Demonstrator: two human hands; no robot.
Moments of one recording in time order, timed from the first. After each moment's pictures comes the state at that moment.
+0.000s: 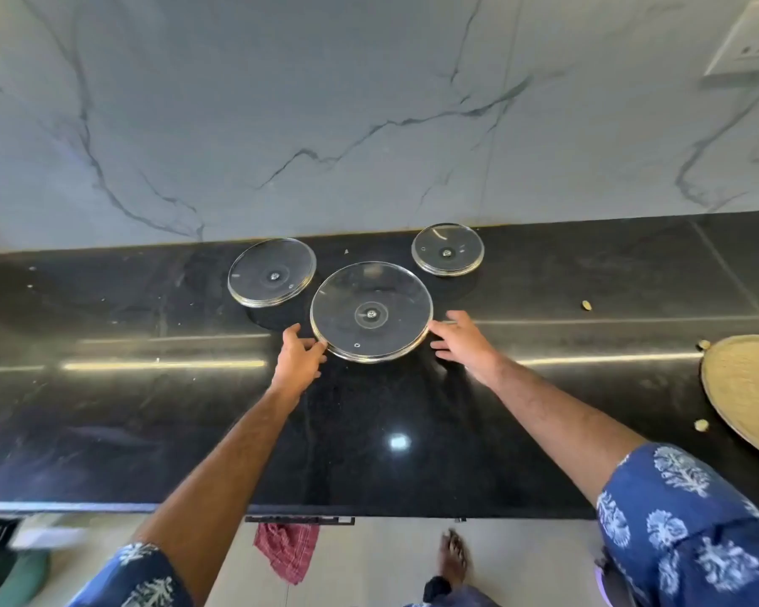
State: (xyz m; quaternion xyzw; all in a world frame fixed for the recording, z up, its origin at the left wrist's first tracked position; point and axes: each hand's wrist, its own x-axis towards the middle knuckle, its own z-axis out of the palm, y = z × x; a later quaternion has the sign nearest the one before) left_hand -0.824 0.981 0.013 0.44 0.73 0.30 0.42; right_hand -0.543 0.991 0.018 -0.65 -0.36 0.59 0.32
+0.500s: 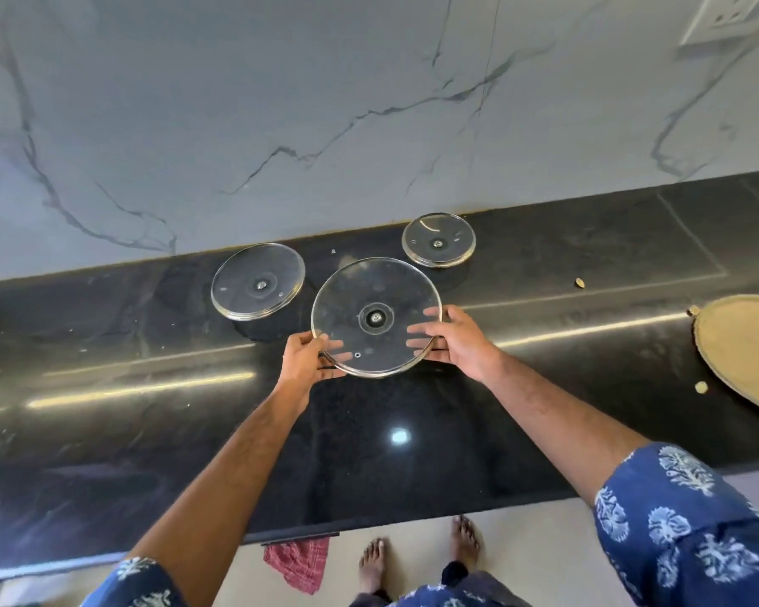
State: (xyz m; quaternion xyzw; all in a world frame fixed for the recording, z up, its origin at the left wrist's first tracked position) left_hand -0.826 0.997 0.018 0.33 0.61 0.39 0.61; right_hand -0.566 0.982 0.026 -0.56 -0.26 0.67 0.41
